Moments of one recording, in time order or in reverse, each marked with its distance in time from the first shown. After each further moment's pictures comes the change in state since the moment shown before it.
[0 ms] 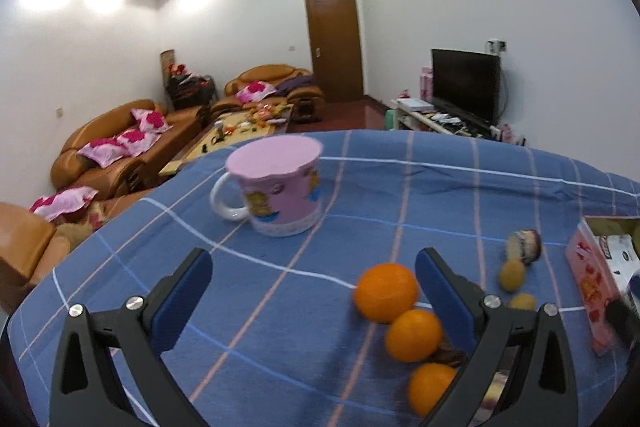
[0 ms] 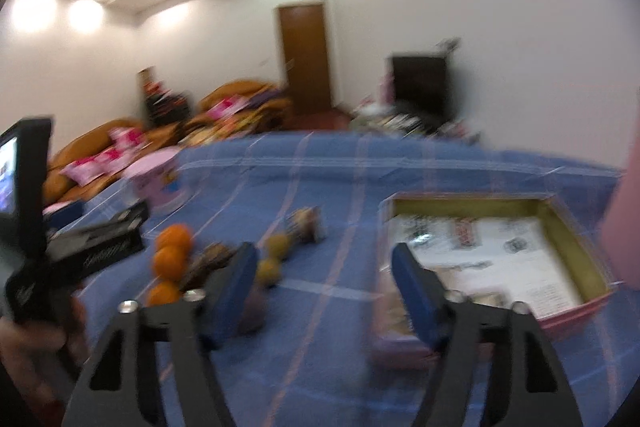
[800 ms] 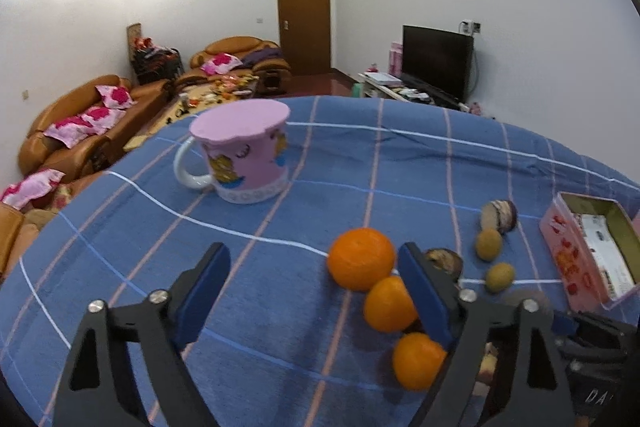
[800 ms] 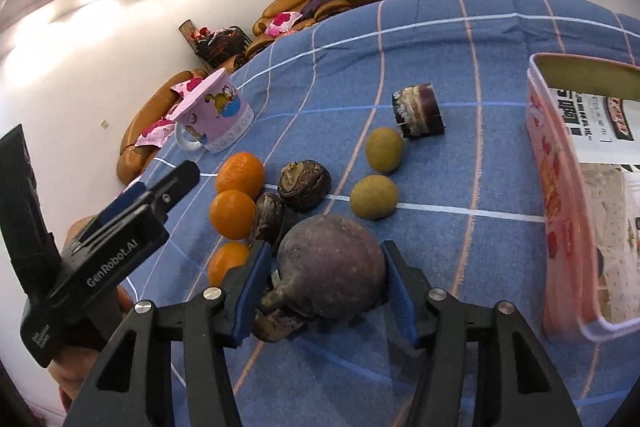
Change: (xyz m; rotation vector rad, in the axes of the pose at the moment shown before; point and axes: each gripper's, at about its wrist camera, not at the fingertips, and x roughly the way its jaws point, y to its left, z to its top) left arm 0.006 0.001 -0.009 0.004 0.117 -0.176; right arm 0.071 0.017 -0.013 0.197 0.350 0.304
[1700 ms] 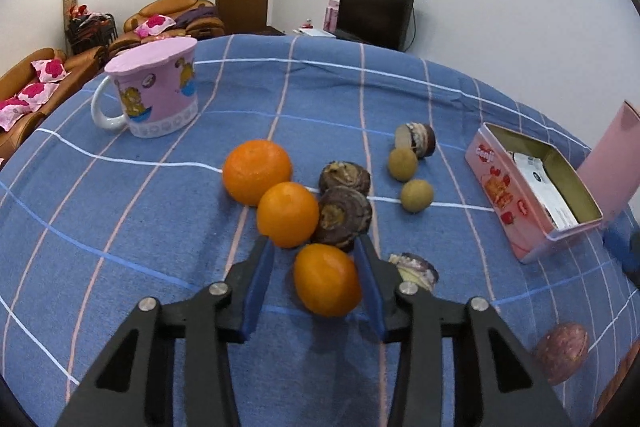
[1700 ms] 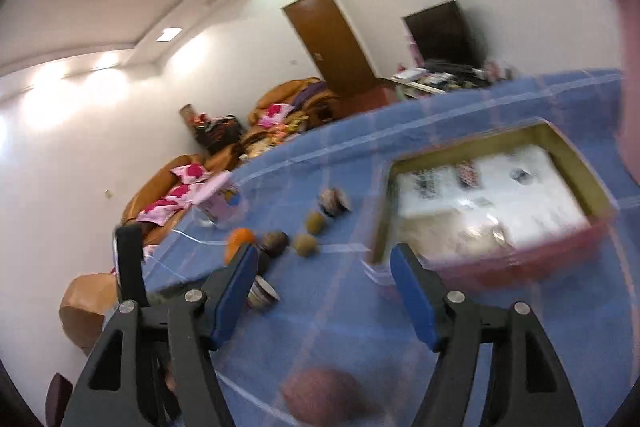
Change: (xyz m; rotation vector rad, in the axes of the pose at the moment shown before) left arm -0.005 -0.034 -0.036 0.049 0.166 -0.238; right arm -0.147 -0.044 -0.044 0.042 -0.329 -0.041
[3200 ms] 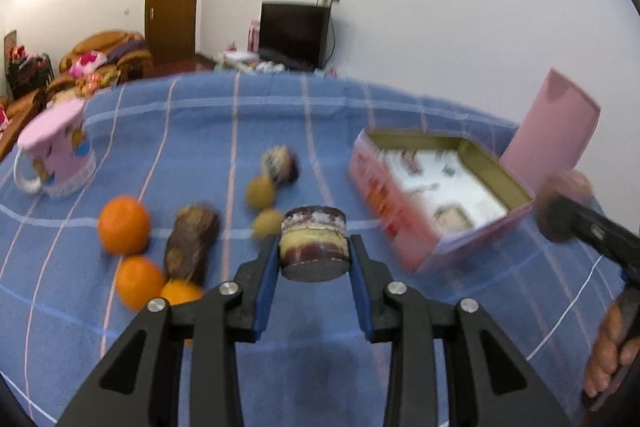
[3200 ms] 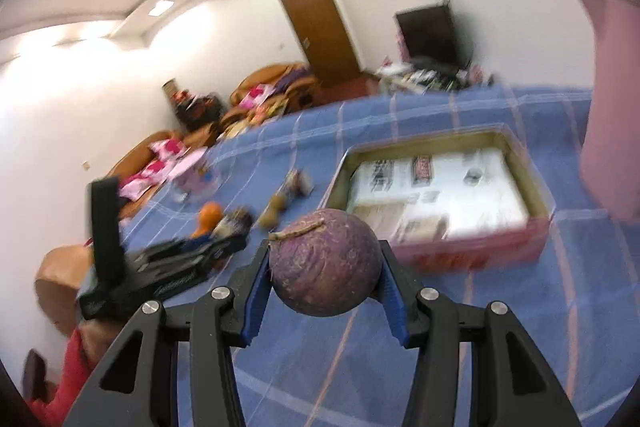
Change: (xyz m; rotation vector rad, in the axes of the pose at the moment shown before) left arm -0.015 -0.084 0.010 0.170 -0.080 -0.209; right arm -0.011 -0.008 0.020 -0.102 0.005 -0.111
